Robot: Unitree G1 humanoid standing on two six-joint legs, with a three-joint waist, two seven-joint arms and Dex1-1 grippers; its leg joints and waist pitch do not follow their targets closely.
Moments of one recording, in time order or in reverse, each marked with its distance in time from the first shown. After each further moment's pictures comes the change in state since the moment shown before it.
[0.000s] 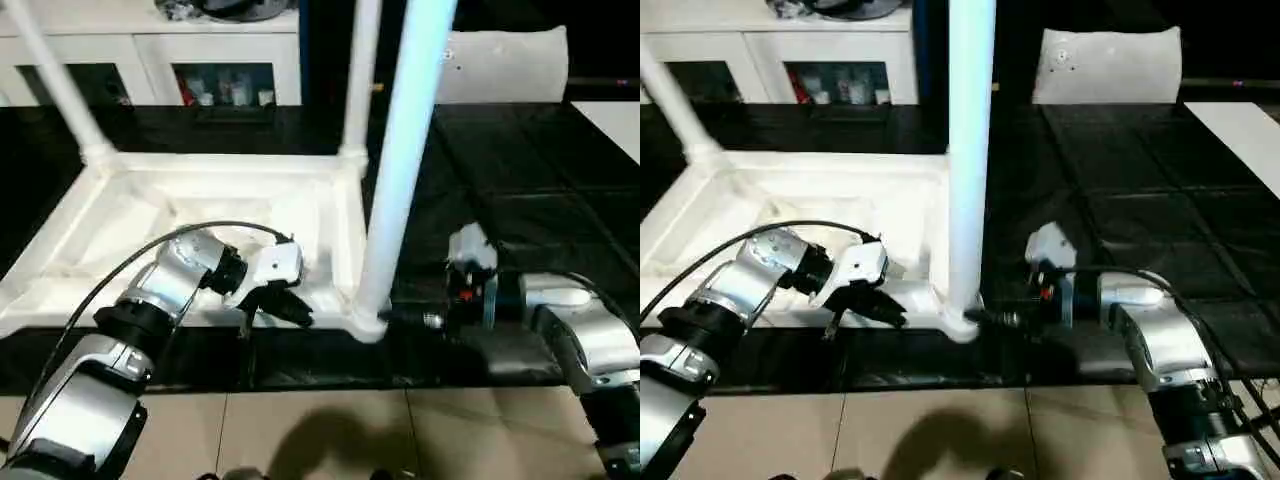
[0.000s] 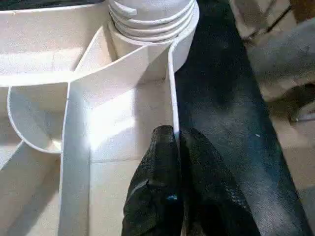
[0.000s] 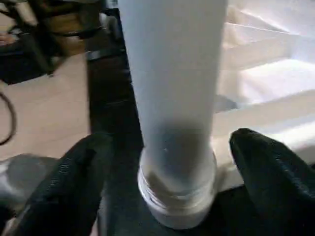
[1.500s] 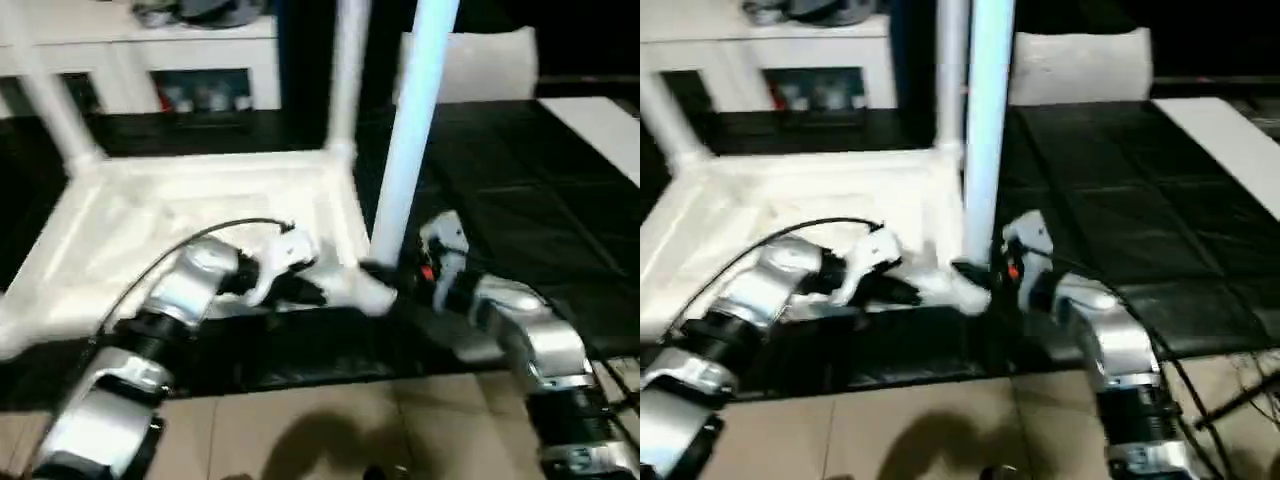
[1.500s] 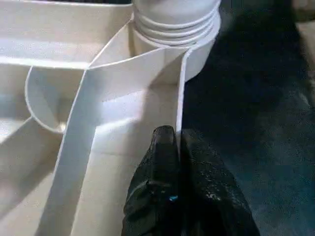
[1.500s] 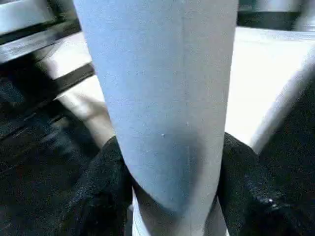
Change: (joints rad) left arm 0.058 -0.116 0.095 -0.114 0.009 0.322 0.308; right arm -0.003 0.274 -0.100 -0.011 -0.084 0.132 -0.528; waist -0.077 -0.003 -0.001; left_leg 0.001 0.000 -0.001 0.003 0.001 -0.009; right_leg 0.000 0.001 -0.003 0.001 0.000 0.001
